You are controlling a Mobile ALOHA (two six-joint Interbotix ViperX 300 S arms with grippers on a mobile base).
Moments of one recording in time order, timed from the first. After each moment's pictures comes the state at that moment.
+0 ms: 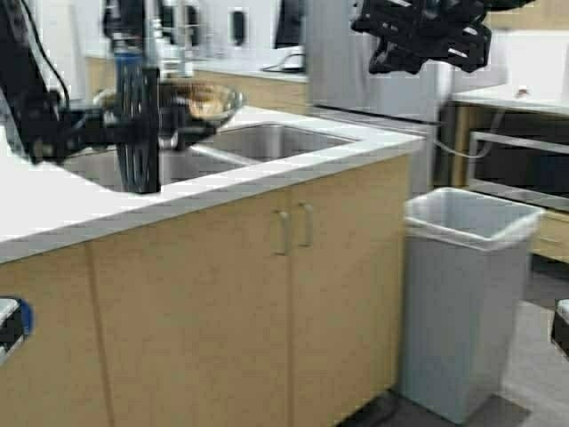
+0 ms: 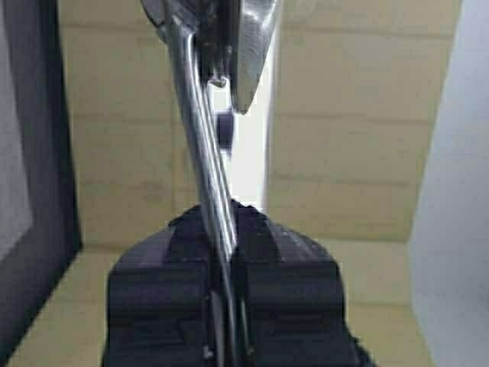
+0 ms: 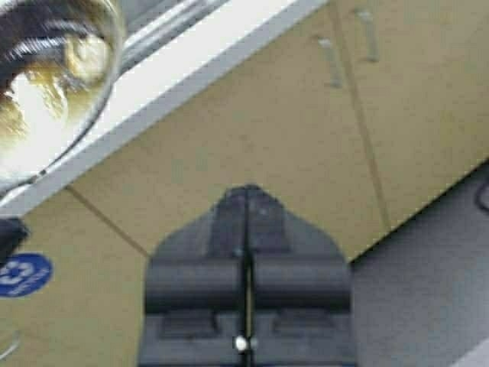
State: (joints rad) left arm -0.25 0.33 0.90 0.53 -1.28 -1.75; right arm 0.55 -0.19 0.89 0.39 -0.34 0.05
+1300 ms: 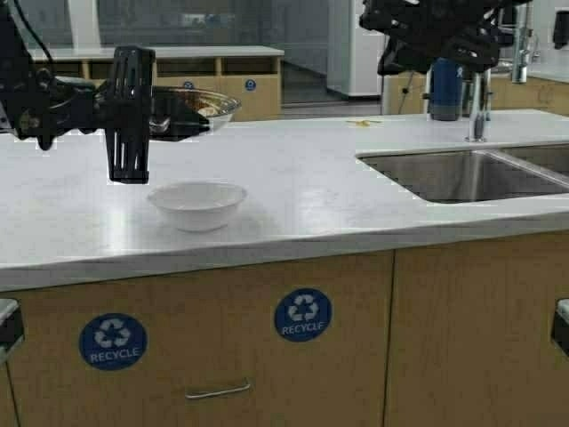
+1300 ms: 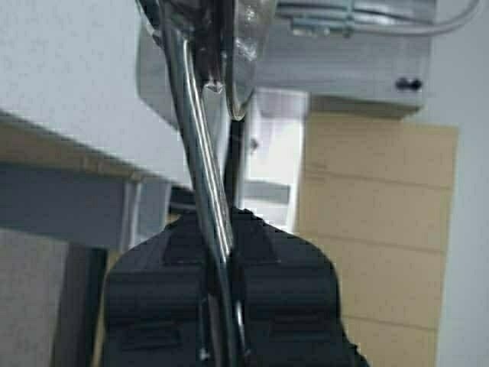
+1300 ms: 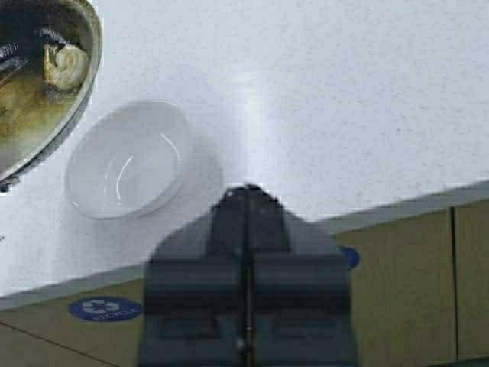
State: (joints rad) left arm -0.24 0.24 0.94 0.56 -1.14 -1.79; right arm 0.54 -0.22 0.90 0.43 -0.29 0.01
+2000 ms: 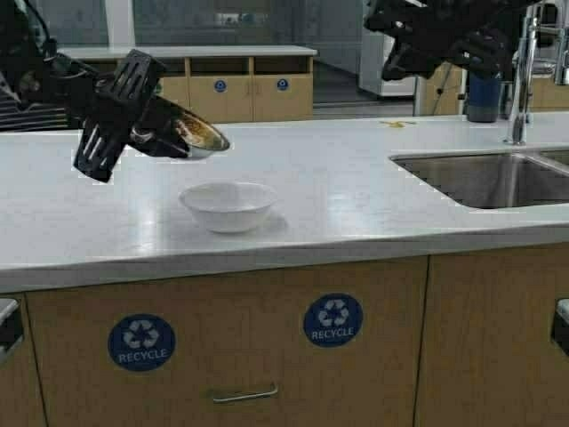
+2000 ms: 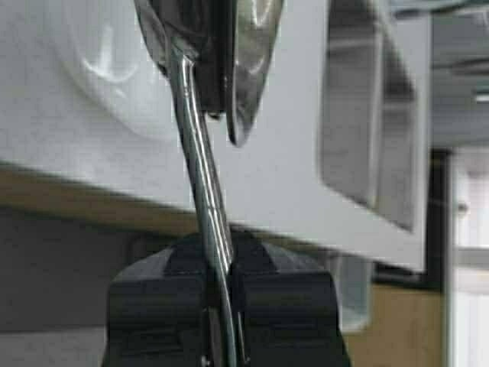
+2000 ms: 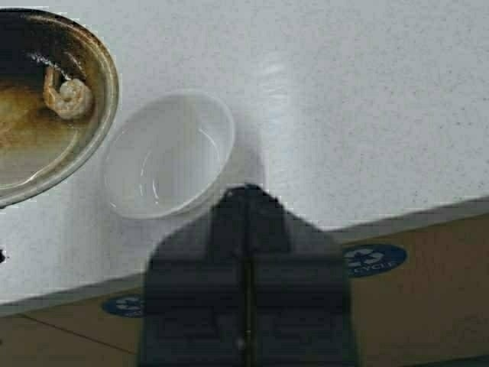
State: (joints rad) left arm -0.25 0.10 0.91 0.57 -0.64 -1.57; right arm 0.53 -0.24 0.93 0.46 -0.27 0.04
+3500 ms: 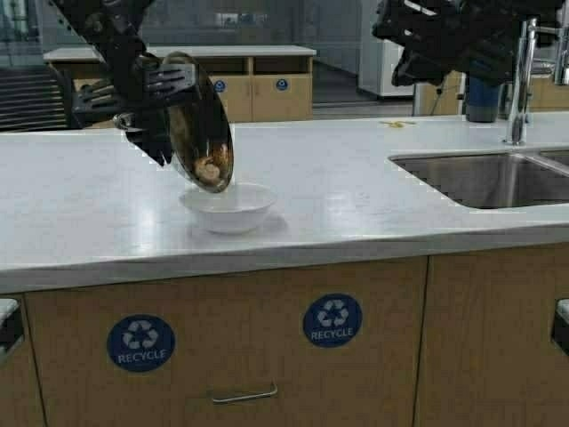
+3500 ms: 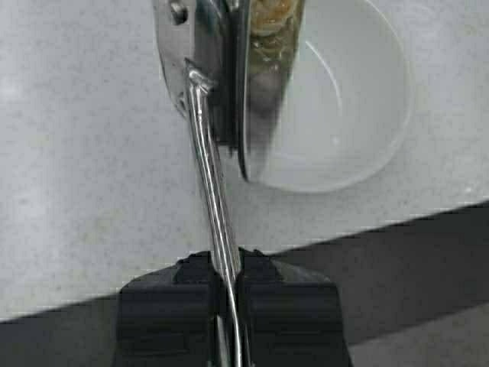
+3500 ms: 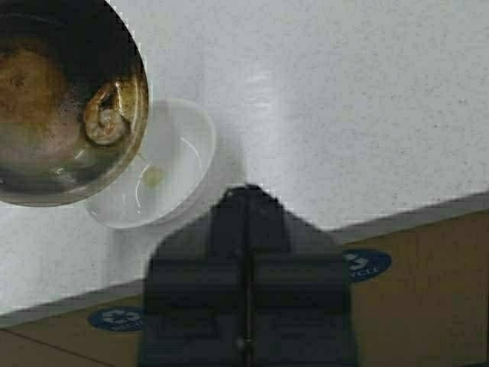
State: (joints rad) left arm -0.36 0.11 0.63 0.55 0.01 -0.91; right arm 0.53 -0.24 0.97 0.46 -0.34 0.05
